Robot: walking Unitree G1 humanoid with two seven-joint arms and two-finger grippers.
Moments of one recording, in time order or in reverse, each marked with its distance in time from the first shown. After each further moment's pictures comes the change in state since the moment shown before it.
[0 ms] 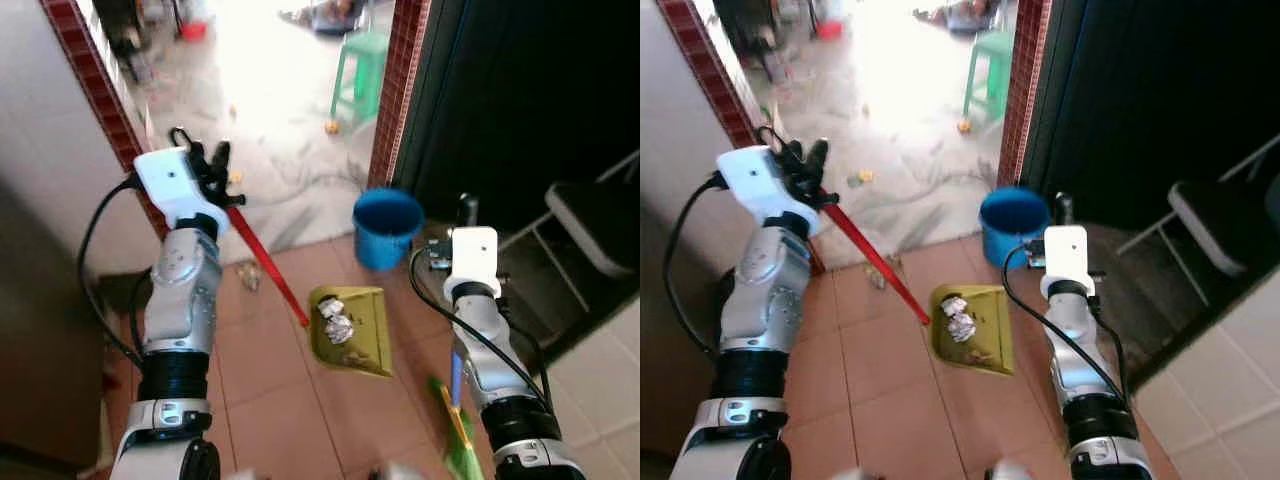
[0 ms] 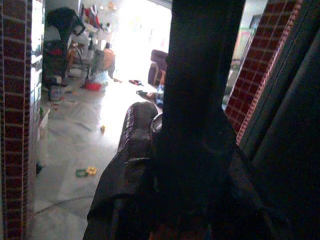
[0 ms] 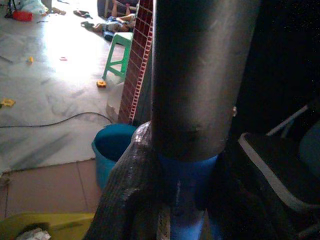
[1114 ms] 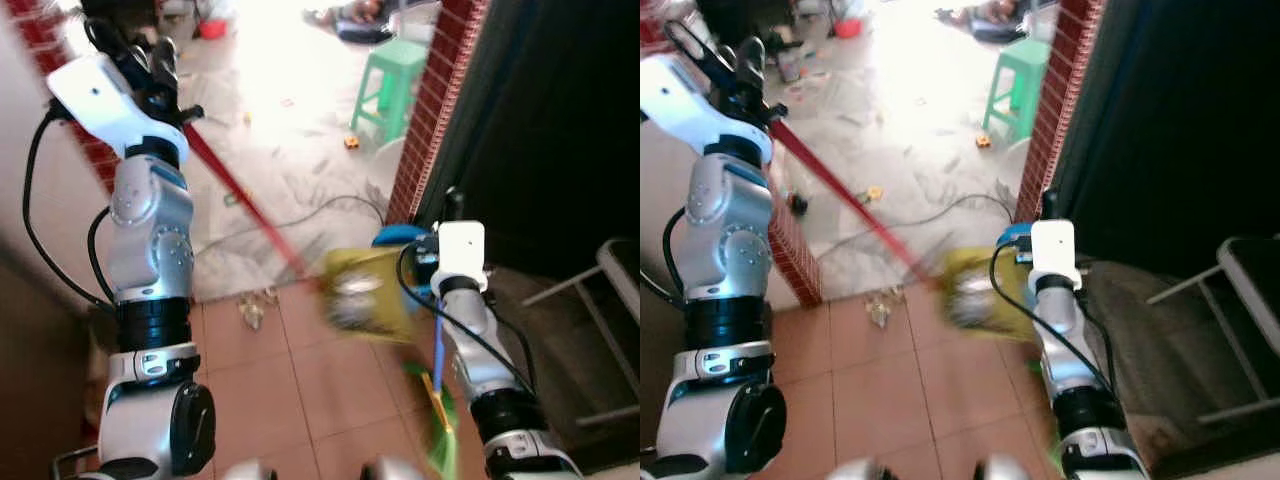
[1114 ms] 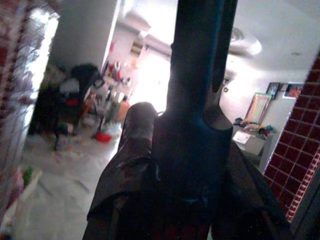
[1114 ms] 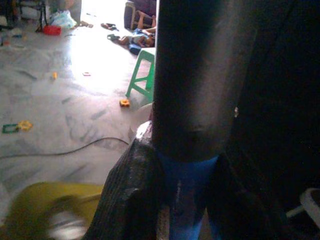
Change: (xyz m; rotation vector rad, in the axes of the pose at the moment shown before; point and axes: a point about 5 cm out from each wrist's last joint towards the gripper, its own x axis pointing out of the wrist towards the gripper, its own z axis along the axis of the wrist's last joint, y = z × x) left arm 0.028 -0.003 0.078 -0.087 -0.237 0.043; right arm 0.004 0.010 0.009 0.015 -0.042 0.039
